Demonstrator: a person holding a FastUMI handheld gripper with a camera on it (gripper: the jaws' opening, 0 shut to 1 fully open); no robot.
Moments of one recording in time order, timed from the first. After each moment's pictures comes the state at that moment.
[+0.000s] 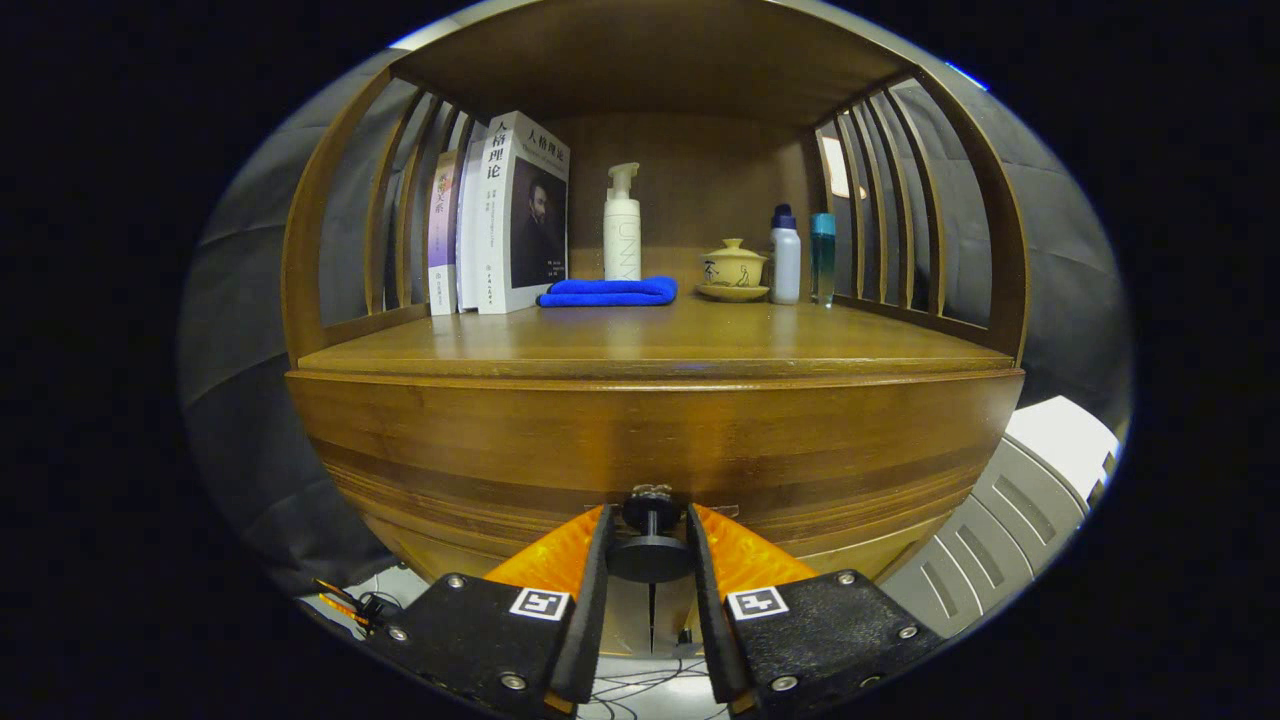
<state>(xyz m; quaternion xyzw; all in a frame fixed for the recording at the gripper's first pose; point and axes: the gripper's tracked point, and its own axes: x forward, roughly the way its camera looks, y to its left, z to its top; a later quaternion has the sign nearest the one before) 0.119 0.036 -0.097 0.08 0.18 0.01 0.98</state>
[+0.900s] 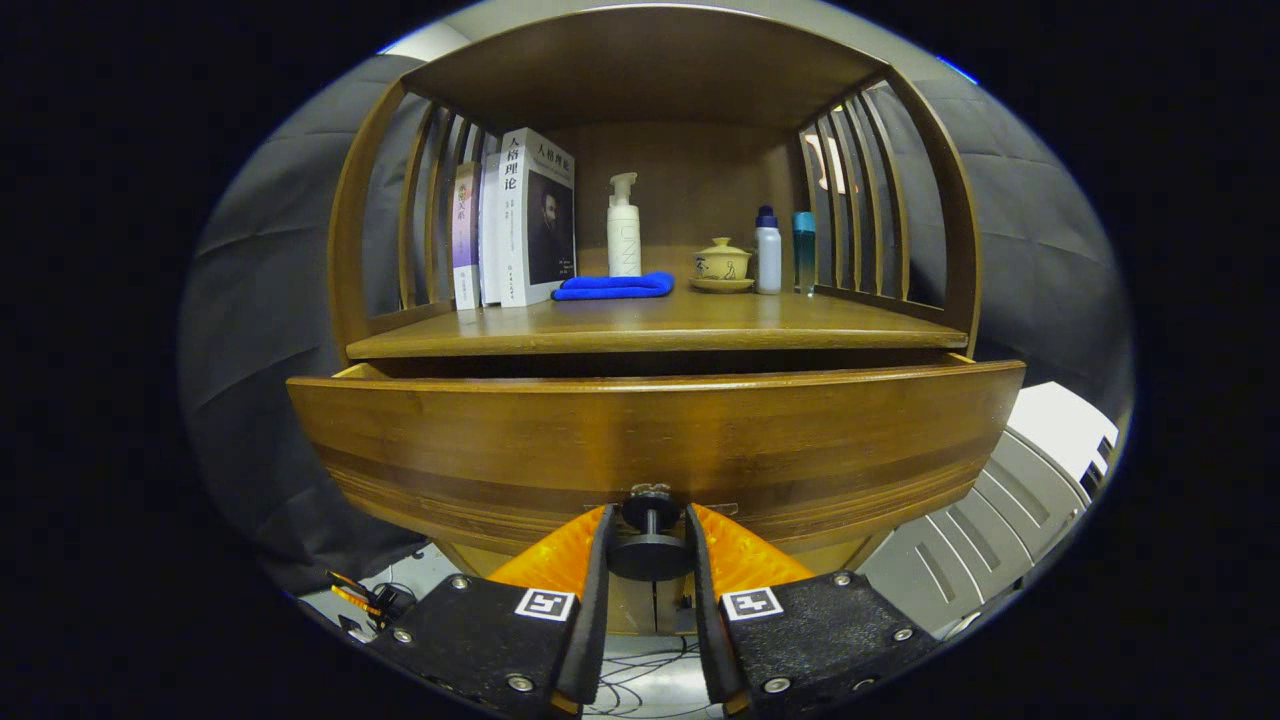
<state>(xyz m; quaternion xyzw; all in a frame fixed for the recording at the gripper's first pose) 0.054 0.033 -0.092 0.08 0.18 0.01 0.98</state>
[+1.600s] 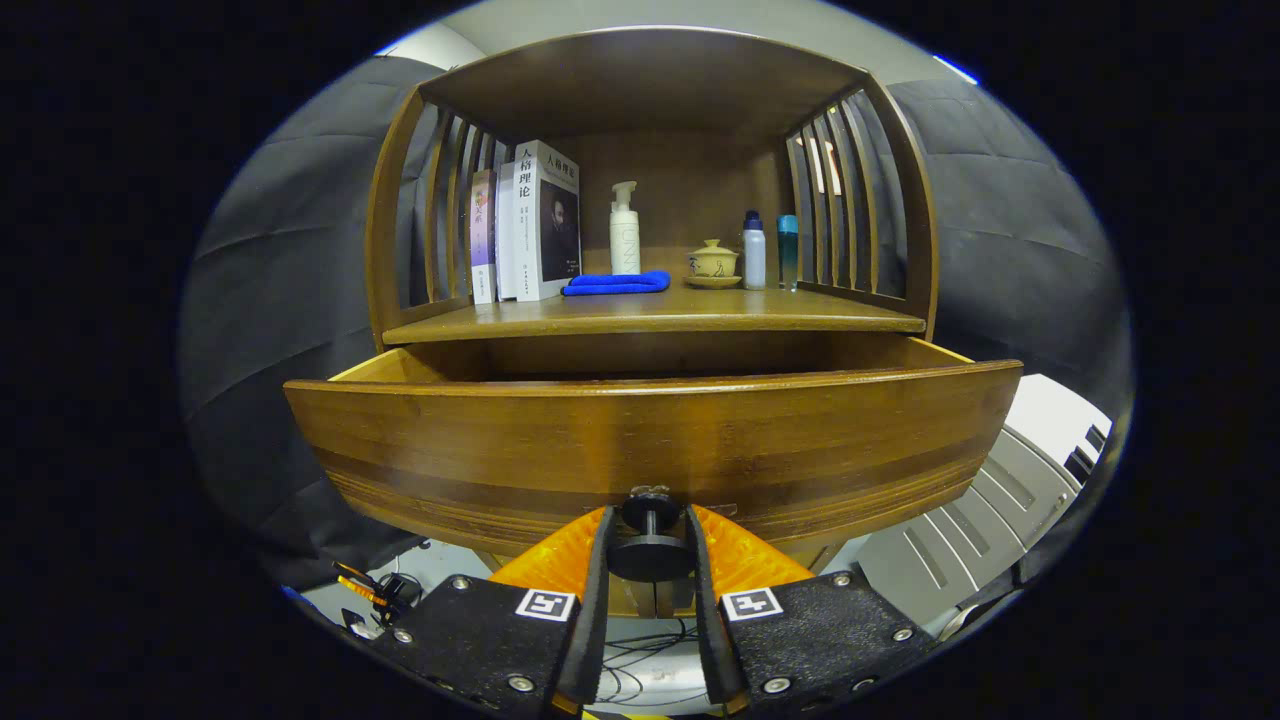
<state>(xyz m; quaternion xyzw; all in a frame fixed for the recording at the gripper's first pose) -0.002 0.031 -0.088 0.08 0.18 0.01 0.98</state>
